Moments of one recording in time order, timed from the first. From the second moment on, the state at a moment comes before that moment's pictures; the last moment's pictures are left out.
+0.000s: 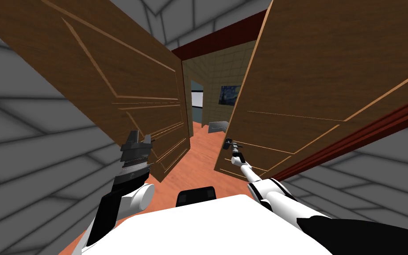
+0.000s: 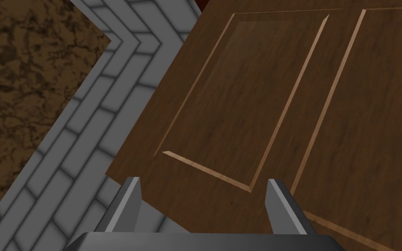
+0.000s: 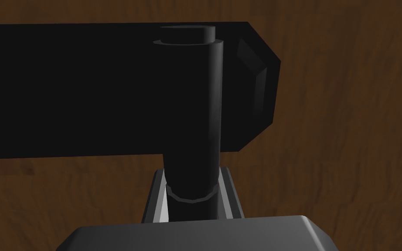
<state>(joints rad) -0.33 -0.46 0.02 -0.66 -0.68 -0.51 0.13</state>
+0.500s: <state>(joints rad) -0.33 -0.47 0.06 -0.67 -0.66 -0.51 0.09</state>
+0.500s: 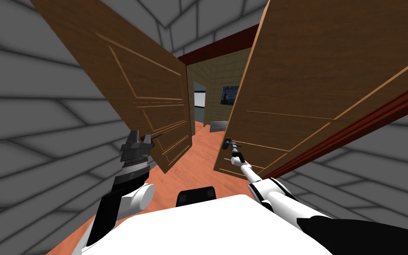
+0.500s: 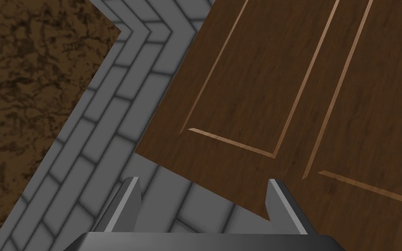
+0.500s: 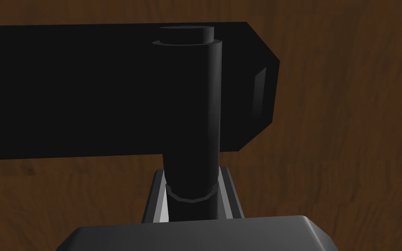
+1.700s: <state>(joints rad) -0.28 -0.51 0.17 -0.76 -0.63 -0.51 -0.01</state>
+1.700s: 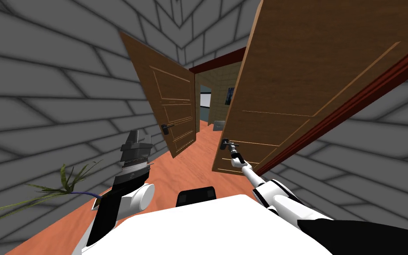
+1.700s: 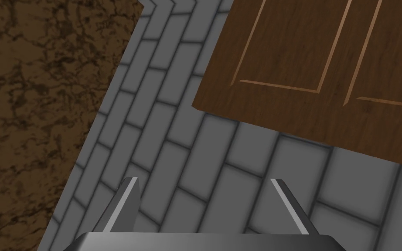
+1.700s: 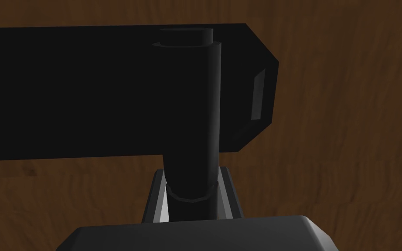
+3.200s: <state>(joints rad) -0.23 -0.60 0.34 -0.85 -0.63 -0.55 -0.12</state>
